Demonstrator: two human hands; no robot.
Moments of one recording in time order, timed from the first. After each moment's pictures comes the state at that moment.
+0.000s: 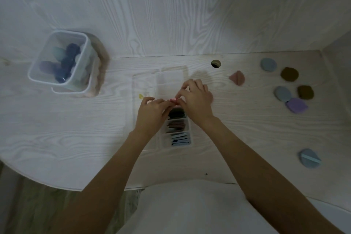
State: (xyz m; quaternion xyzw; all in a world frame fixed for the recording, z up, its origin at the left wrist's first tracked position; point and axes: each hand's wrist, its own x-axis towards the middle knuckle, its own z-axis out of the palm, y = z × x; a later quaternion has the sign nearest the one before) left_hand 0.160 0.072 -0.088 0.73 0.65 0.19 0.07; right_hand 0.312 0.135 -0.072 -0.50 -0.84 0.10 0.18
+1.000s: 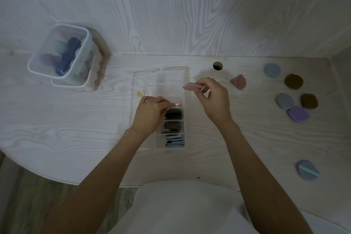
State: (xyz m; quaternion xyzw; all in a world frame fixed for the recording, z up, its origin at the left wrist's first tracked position) left_hand 0.168 0.073 -0.081 0.74 0.64 0.18 0.10; right_hand 0.358 0.150 -0.051 -0.50 -0.74 0.30 0.33
